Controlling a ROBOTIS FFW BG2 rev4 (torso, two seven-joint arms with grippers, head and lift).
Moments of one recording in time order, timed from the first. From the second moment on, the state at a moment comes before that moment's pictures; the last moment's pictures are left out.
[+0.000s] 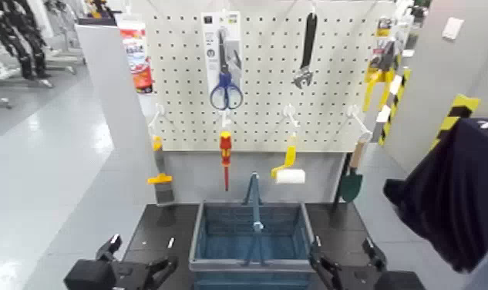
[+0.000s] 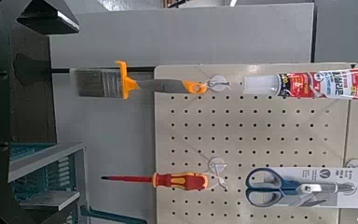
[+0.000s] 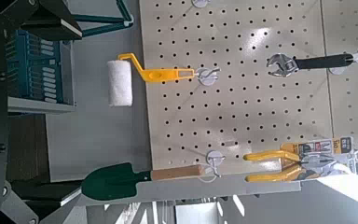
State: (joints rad) left arm 0.32 0.11 -0.07 -1.81 0.08 -0.13 0.01; right arm 0.30 -0.07 0.16 -1.71 -0.09 -0.27 -0.13
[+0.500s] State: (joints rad) left arm 0.30 0.11 -0.07 -1.80 0.11 -0.10 -0.04; right arm 0.30 -0.06 0.16 -1.71 -0.09 -0.27 -0.13
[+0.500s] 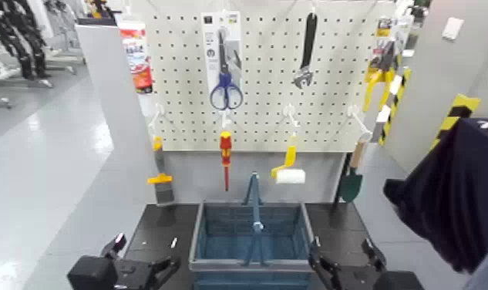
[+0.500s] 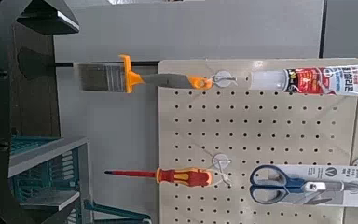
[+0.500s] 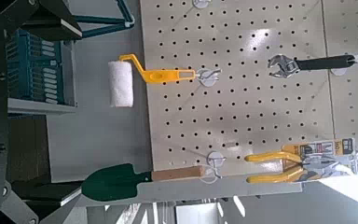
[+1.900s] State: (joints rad) left arm -0.20 0.22 -0.17 -1.48 1.09 0.55 -0.40; right arm 0.30 -0.06 0.17 -1.69 -0.10 -0.28 -0.13
